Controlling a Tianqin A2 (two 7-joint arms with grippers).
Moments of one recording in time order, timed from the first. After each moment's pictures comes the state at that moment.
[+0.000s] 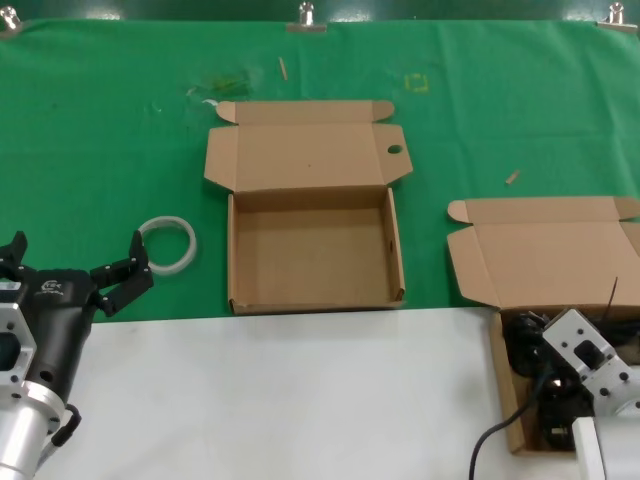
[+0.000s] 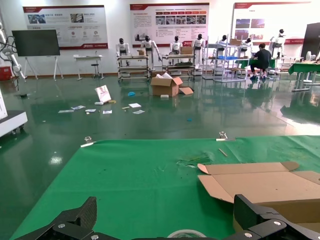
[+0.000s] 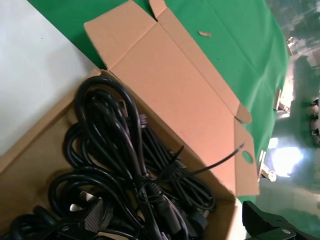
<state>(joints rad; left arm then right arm) 0.00 -0.30 1.60 -1.60 -1.80 0.00 0.00 0.12 0.00 -1.51 1.71 2.75 0.97 -2.17</state>
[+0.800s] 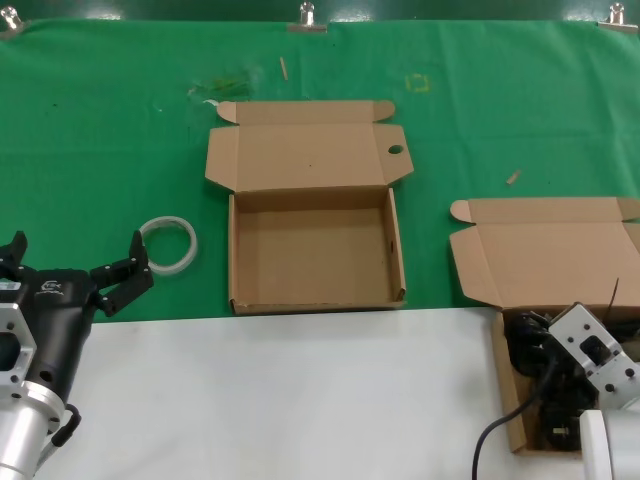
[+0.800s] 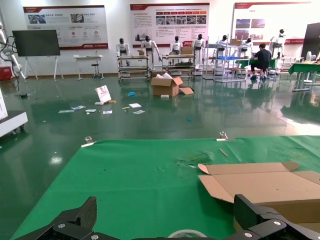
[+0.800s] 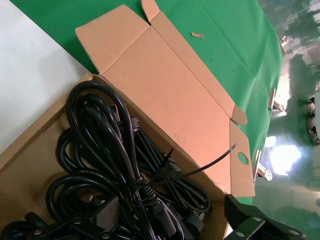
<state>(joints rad) 0.00 -0.30 1.60 -1.60 -1.80 0.00 0.00 0.13 -0.05 -1.43 1.71 2.75 0.94 -2.23</state>
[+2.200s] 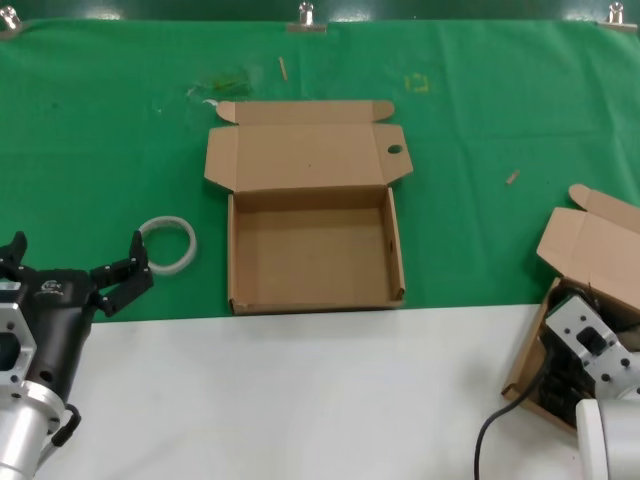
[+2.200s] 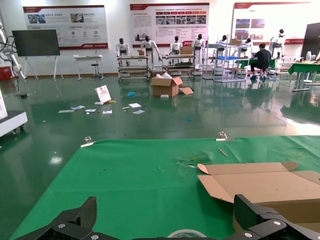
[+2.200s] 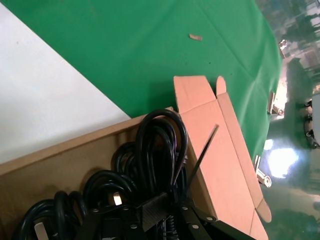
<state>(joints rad) 0.00 -0.30 1.60 -1.60 -1.80 0.00 0.00 0.17 -0.05 -1.43 1.64 2.75 0.89 -2.24</state>
